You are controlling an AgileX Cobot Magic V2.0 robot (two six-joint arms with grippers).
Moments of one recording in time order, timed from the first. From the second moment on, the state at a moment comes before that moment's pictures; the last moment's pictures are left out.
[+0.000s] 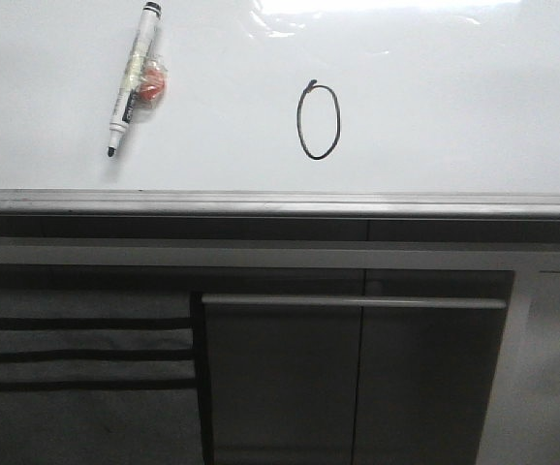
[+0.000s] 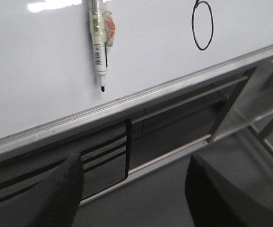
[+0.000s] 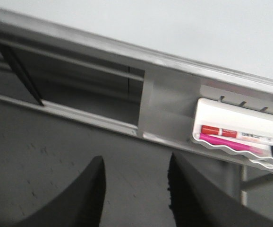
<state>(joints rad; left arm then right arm) -0.38 0.81 -0.69 -0.29 0.50 0.29 0.16 0.57 -0.72 0.03 0.89 -0.06</state>
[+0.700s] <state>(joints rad) -0.38 0.36 -0.40 -0.23 0.22 0.26 0.16 0.31 -0.44 0.05 0.62 0.00</state>
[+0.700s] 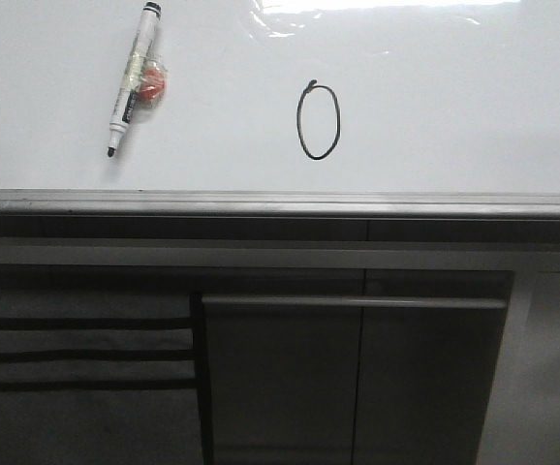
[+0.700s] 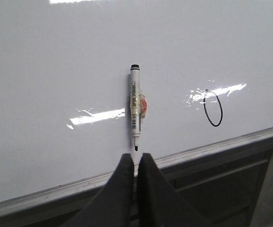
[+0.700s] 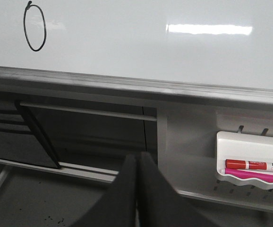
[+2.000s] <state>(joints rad) -0.17 -0.01 0.00 -0.24 0.04 0.26 0.16 0.31 -0.44 0.06 0.62 0.00</state>
